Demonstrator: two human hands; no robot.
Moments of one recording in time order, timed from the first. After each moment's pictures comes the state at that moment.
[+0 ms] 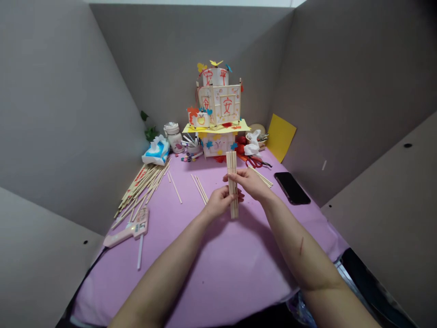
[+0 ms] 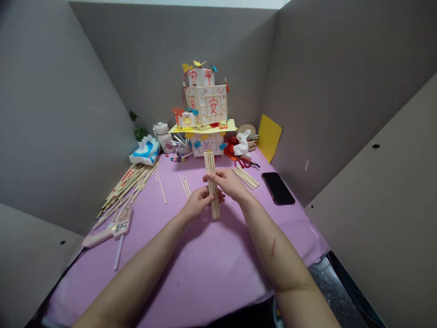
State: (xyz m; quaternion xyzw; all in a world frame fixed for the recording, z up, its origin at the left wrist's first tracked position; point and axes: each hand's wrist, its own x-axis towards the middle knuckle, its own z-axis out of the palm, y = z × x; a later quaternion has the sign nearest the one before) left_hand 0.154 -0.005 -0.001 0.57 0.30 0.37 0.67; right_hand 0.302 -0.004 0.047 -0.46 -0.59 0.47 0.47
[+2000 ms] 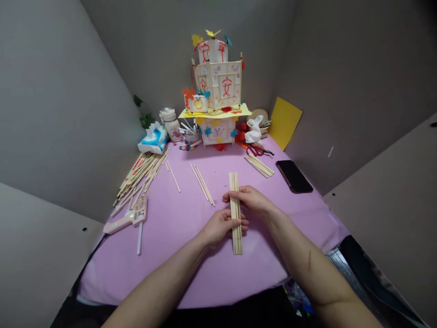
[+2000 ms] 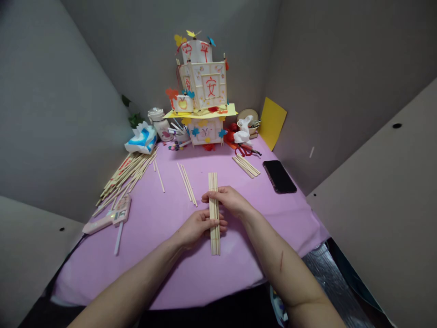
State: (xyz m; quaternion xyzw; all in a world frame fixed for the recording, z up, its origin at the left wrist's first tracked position) left_hand 0.140 -0.088 -0.035 0.39 0.39 0.25 0.80; right_hand 0.294 -0.057 -0.012 -0.43 -0.44 0.67 0.42
